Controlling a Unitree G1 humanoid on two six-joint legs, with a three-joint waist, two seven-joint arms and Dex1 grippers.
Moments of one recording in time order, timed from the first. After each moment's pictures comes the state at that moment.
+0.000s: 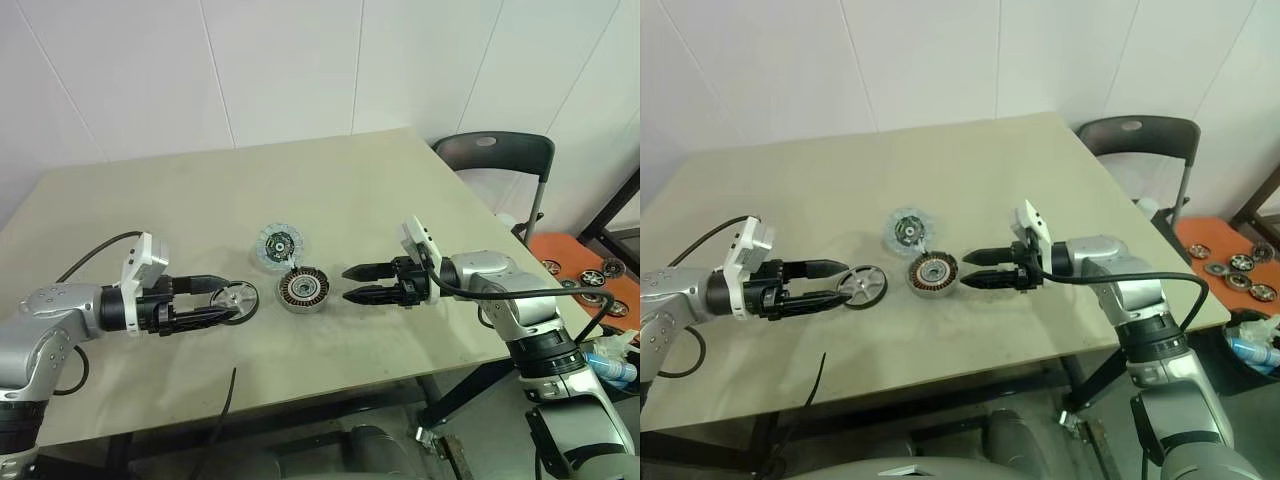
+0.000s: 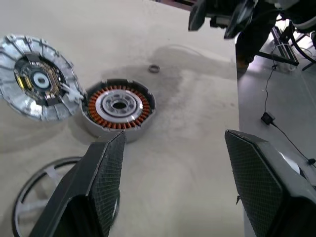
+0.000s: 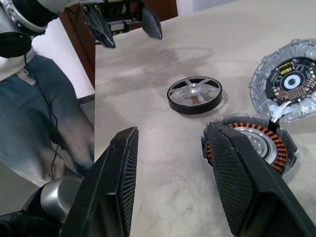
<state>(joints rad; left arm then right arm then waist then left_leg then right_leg) -0.13 0.89 0.19 -0.19 -0.68 0.63 -1.22 -0.53 -0.57 0.16 0.06 0.52 0.58 1.29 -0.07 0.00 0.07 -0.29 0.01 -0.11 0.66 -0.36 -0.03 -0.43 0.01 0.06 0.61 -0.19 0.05</state>
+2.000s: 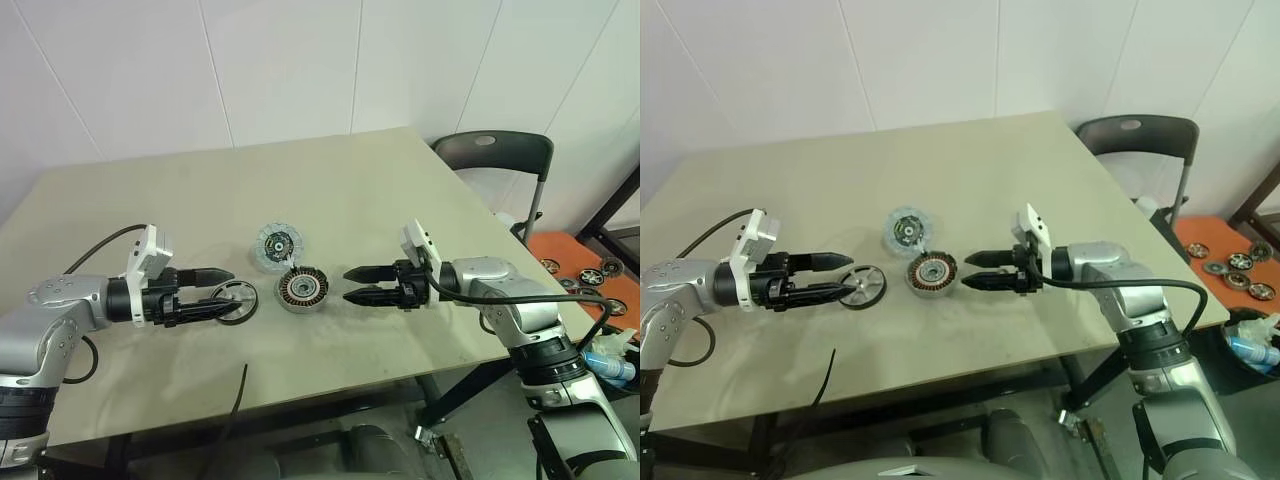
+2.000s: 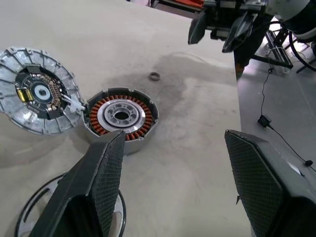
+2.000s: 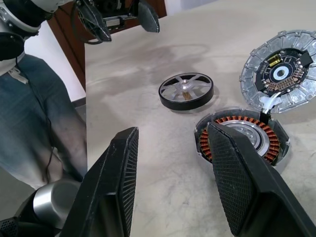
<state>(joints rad) -0.20 0.86 0.16 -0.14 -0.66 0.62 -1.25 -0.49 -0.57 0.15 0.03 0.52 0.59 1.23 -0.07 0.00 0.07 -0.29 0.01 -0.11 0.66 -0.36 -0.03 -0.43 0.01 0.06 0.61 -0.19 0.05</state>
